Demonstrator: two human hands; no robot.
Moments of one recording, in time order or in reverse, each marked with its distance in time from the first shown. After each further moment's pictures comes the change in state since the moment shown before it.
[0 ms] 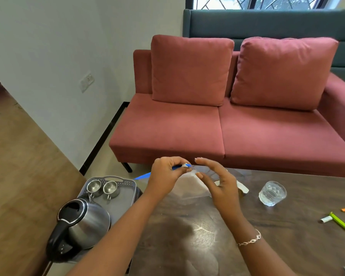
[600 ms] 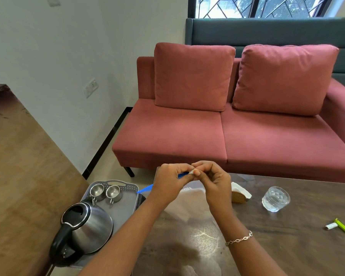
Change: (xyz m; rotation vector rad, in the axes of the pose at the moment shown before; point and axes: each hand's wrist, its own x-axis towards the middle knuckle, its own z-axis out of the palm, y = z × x) left_hand -0.008 0.008 -0.001 0.050 -0.056 0.138; right_hand 0.011 -0.006 0.024 0.321 0.088 0.078
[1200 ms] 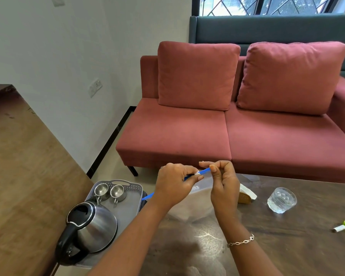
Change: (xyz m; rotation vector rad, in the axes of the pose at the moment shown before) left_hand 0.002 0.006 -0.005 0.264 0.041 0.088; right_hand -0.002 -0.003 0.008 -0.189 0.185 -0.059
